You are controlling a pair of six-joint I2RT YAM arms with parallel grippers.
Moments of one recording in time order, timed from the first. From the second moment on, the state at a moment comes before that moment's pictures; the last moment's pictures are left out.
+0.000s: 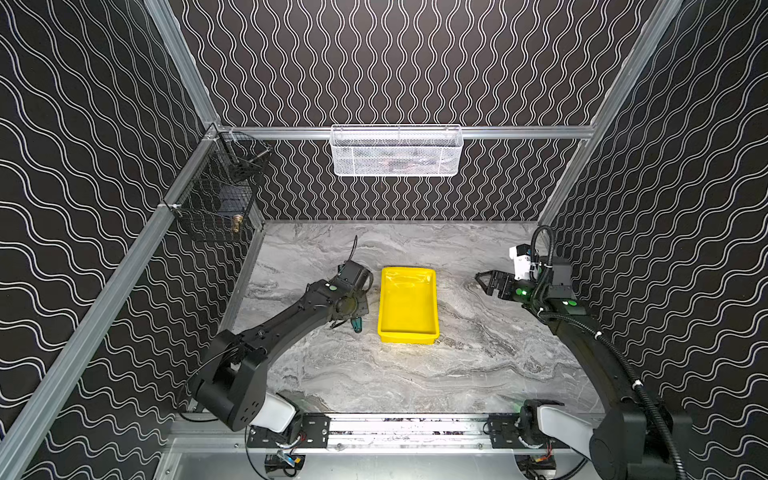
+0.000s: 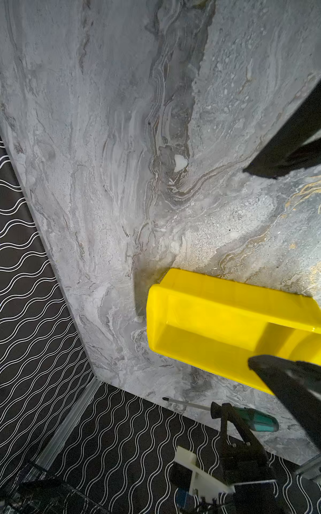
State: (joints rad) left arm -0.55 1.46 1.04 -0.69 -0.17 -0.67; right arm -0.01 1.15 0.83 -0.31 -0.52 0.26
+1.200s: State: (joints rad) left arm -0.82 1.94 1.49 -0.72 -0.12 -0.53; right arm -0.01 1.21 0.82 -0.31 -0.59 0.26
